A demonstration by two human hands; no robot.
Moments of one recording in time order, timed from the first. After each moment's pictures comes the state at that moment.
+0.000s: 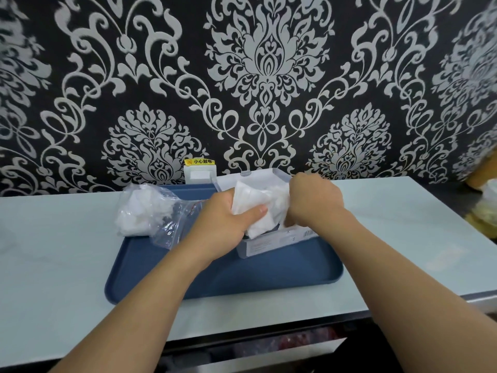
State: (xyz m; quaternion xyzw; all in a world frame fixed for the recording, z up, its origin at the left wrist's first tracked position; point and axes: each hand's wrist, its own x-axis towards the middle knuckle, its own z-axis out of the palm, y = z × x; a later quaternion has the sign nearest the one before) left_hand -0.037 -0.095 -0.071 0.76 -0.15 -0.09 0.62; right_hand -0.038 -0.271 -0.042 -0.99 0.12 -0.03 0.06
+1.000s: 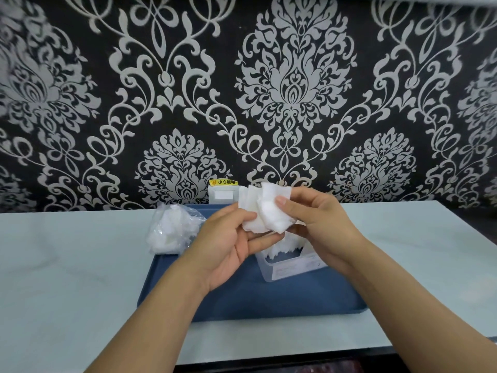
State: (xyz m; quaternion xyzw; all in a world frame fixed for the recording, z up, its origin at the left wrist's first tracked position) left_hand -0.043 -0.069 -0.038 0.46 -0.04 -0.23 0.86; right_hand -0.055 -0.241 -0.038 -0.66 0.00 -0.02 0.75
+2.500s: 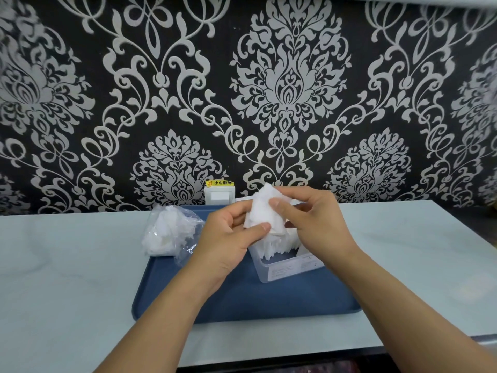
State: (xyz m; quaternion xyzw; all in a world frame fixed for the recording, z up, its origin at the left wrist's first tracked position) left_hand -0.038 -0.076 -0.060 0.66 -0.11 -0.08 0.74; right_hand -0.052 -0.238 -0.043 -0.76 -0.03 -0.16 0.63
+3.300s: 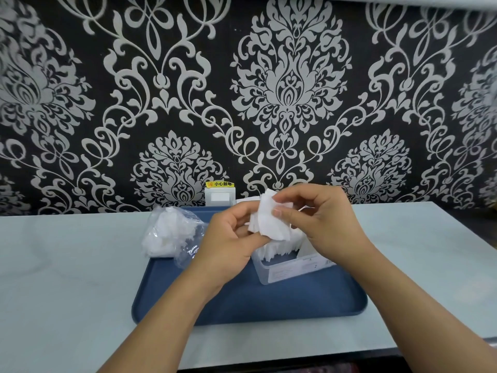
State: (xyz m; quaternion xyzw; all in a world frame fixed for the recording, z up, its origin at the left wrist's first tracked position) left_hand -0.042 -0.075 -0.057 0.67 -0.17 -0.07 0.72; right_hand -0.054 -0.257 -0.036 -0.81 -0.13 -0.19 0.54
